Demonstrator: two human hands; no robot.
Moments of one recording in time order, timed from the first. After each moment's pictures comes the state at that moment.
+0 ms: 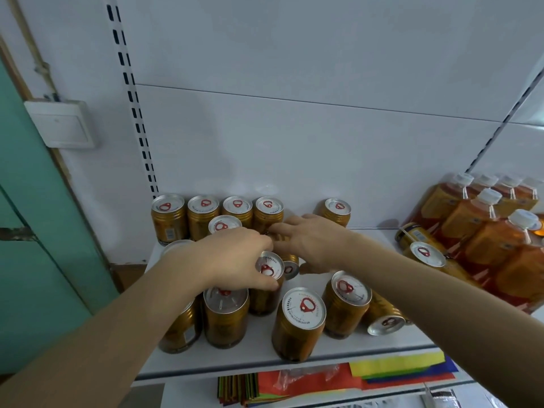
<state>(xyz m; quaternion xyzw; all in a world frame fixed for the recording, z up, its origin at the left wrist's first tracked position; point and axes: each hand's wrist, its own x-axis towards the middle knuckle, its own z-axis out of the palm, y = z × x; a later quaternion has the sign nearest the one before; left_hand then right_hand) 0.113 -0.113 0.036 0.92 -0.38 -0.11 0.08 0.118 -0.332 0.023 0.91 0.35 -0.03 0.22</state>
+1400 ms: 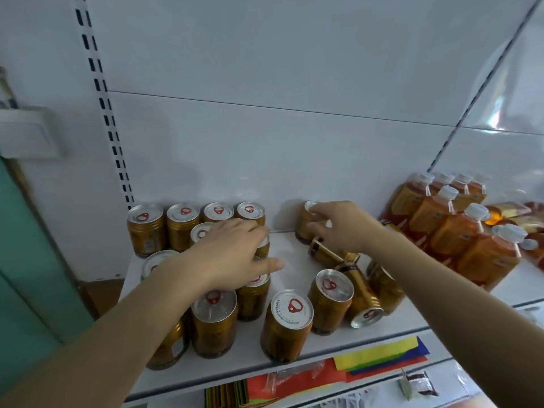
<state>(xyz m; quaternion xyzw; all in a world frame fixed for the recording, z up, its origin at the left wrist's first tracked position) 0.121 -0.121 0.036 0.92 -0.39 -0.06 0.09 0.098 -0.399 0.047 1.00 0.00 0.02 -0.06</state>
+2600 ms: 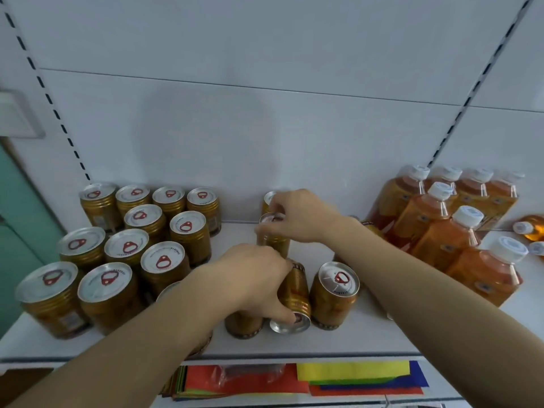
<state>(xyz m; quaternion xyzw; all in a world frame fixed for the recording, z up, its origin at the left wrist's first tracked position) 0.054 -0.292 0.024 0.91 -0.39 -0.12 -0.07 0.126 -0.451 0.036 0.98 0.14 0.01 -0.10</state>
